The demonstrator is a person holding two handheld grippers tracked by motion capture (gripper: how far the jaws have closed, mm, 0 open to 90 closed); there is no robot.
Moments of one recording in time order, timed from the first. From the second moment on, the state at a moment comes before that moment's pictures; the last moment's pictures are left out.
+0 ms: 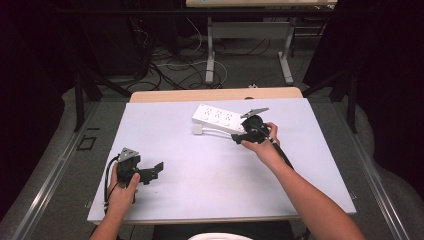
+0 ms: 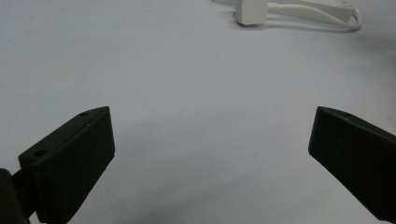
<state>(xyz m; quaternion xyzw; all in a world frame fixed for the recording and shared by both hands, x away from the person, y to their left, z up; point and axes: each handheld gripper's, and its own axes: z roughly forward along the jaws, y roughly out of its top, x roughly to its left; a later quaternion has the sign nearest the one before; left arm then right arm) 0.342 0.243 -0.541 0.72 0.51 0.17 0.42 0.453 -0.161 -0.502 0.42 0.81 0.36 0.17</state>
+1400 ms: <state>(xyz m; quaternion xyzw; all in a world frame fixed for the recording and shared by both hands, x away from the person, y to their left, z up) 0.341 0.241 -0.542 0.72 0.52 0.17 0.42 0.370 -0.260 -0.545 0.48 0.74 0.40 0.23</state>
